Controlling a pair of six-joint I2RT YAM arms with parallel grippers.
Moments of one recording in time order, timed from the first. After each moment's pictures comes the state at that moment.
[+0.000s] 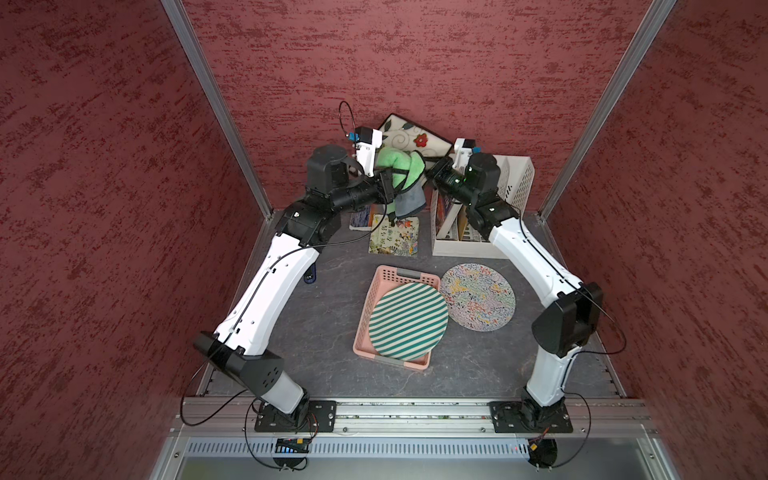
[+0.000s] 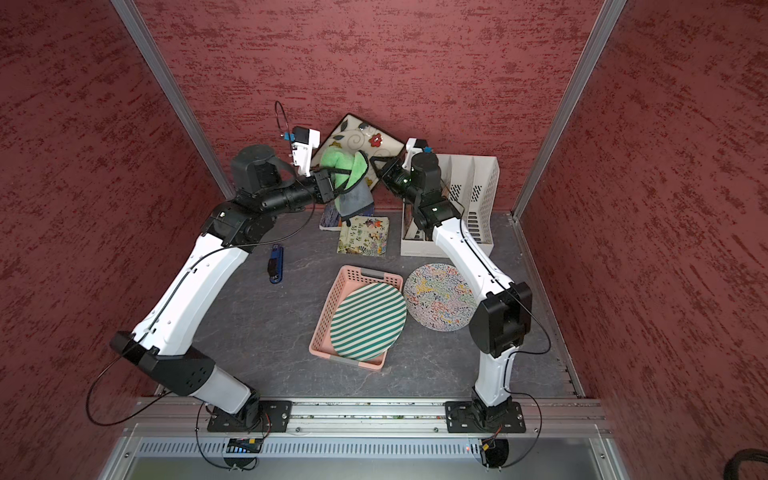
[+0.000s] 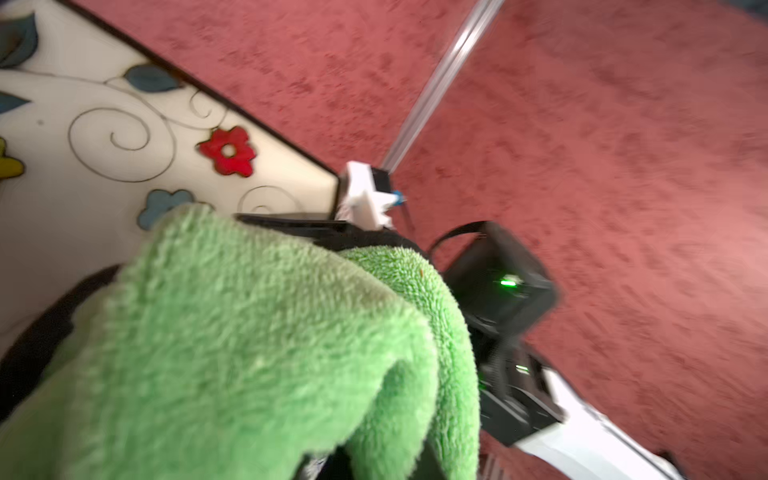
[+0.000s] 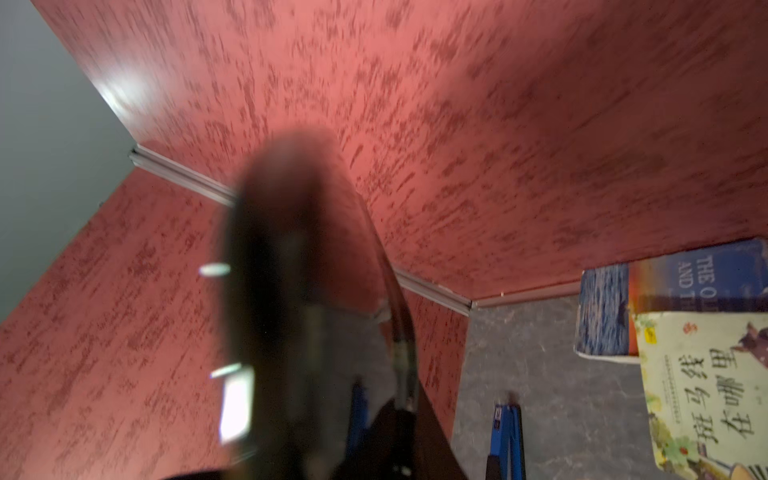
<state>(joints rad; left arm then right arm) -0.46 1.61 1.95 -0.53 0.39 -0.49 0.43 1.86 1.92 0.00 -0.31 1.11</state>
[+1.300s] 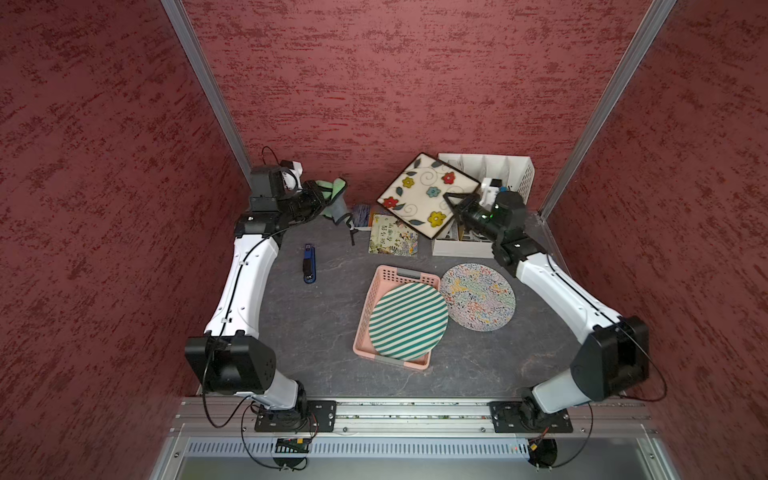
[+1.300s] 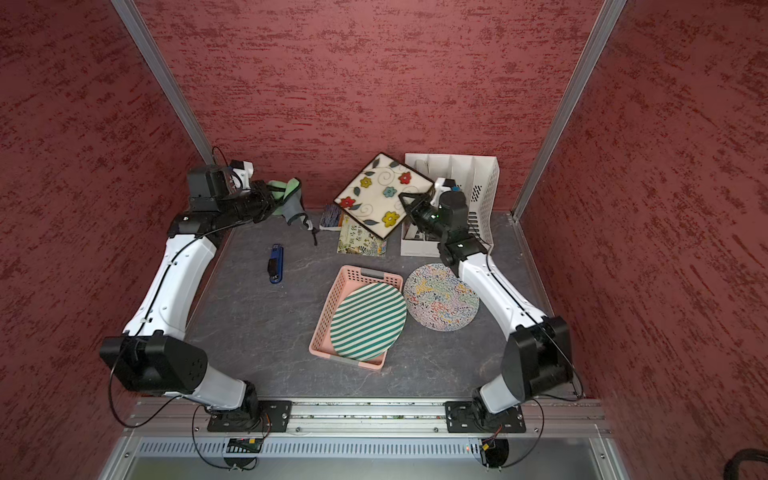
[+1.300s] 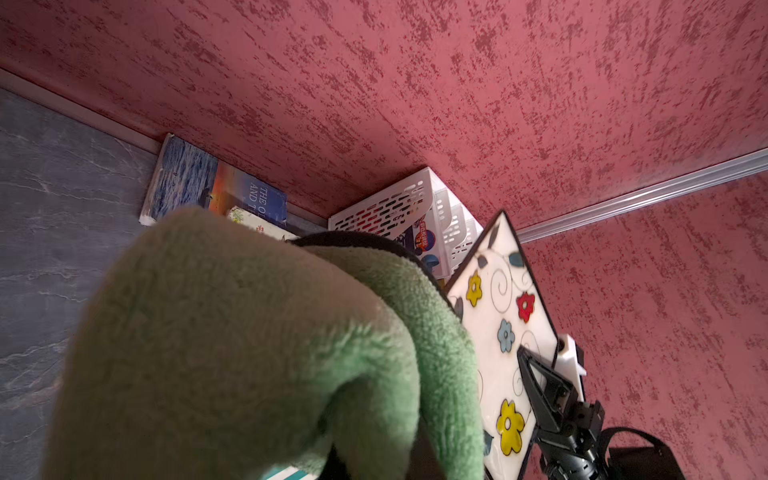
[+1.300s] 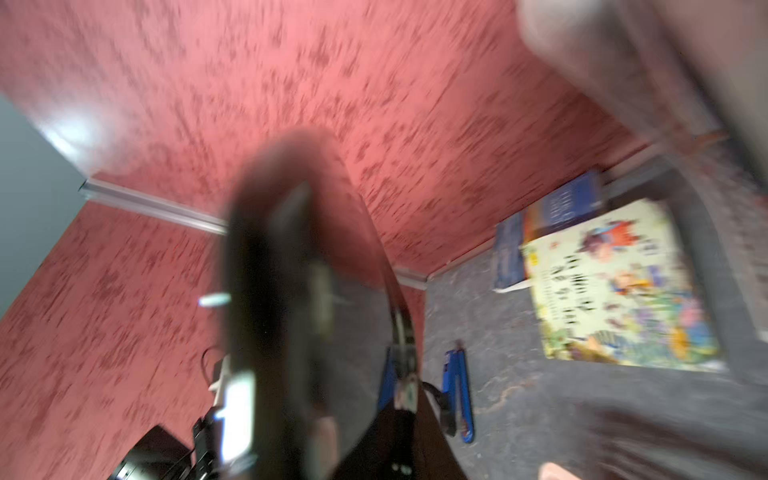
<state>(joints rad) 0.02 1.51 1.66 -0.52 0.61 -0.77 0.28 1.44 1.25 0.11 -0.28 1.19</state>
